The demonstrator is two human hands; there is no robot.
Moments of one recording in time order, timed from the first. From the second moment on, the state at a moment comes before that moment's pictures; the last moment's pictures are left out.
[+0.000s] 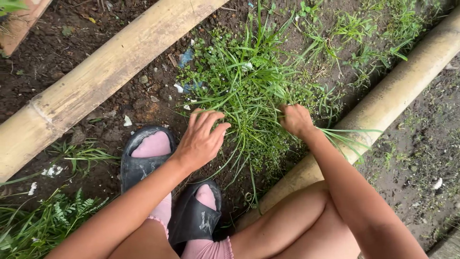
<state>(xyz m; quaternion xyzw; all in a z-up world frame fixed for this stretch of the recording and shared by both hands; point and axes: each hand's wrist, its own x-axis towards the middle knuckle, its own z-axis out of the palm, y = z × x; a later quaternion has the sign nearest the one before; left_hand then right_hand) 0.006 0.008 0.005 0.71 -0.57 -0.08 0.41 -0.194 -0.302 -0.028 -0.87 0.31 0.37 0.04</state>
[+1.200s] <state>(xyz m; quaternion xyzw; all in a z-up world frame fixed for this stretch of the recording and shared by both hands) 0.016 0.013 0.007 0.74 -0.50 -0.09 0.43 -0.128 -0.231 0.068 -0.88 0.37 0.05 0.29</state>
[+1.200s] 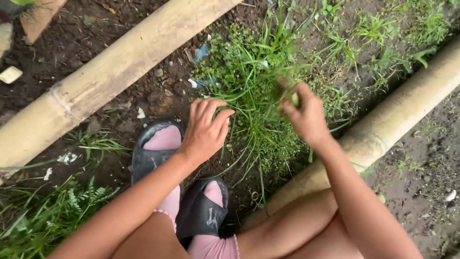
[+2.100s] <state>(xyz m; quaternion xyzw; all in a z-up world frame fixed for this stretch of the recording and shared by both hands) 0.024 0.026 -0.010 0.78 -0.44 -0.08 0.43 -0.046 -0.194 -0.027 -0.93 0.08 0.35 -0.08</state>
